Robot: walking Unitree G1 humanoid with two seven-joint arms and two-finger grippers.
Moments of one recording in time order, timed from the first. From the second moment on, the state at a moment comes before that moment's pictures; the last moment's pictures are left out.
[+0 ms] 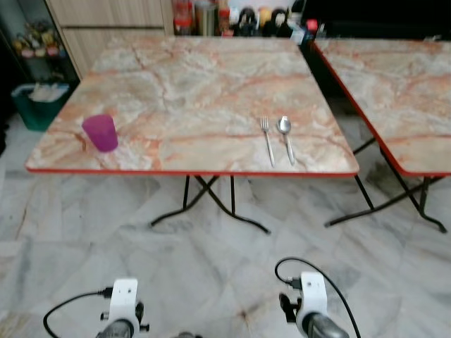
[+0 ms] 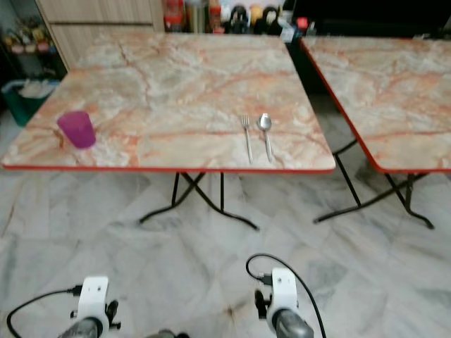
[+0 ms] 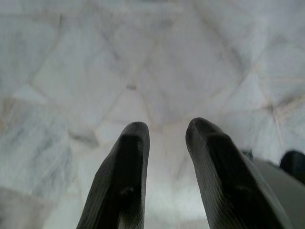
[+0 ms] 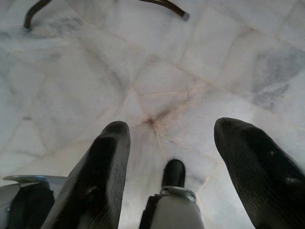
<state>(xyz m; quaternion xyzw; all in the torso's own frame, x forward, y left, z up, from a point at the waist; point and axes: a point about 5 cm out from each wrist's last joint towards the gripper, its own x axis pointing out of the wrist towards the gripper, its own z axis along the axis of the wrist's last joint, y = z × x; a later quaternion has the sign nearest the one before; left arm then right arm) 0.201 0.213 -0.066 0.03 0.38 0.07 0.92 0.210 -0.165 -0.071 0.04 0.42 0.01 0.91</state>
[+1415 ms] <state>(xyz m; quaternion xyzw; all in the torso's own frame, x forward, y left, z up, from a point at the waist) 0.180 0.207 -0.080 0.01 0.42 0.08 0.90 0.194 -0.188 -0.074 -0.04 0.39 0.02 0.92</state>
